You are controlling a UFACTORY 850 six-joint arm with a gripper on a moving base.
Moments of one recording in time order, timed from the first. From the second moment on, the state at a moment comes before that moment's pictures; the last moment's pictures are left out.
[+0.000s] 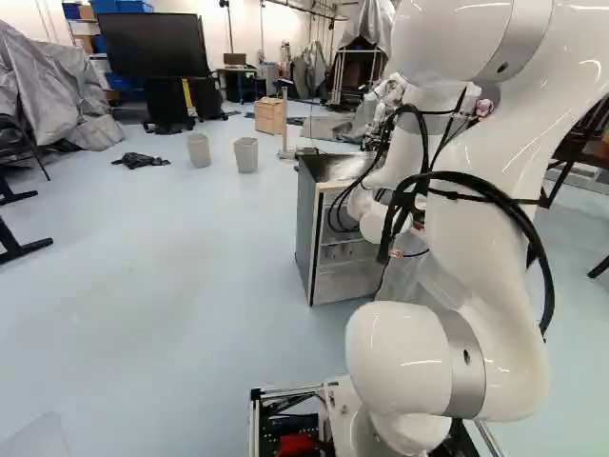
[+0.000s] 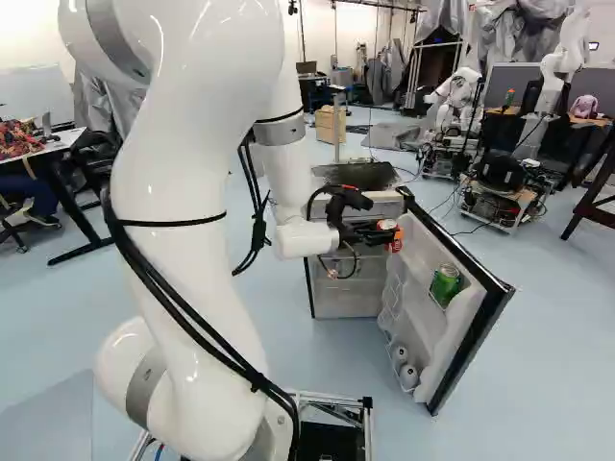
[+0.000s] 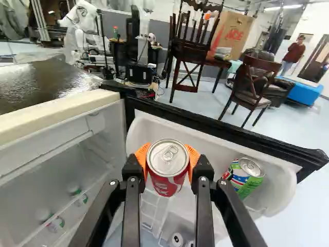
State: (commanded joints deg) arm -15.0 -20.5 -27.8 39.7 69.5 -13.8
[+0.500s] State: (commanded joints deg) arm -12.6 -15.0 -21.3 28.7 69.5 -13.8
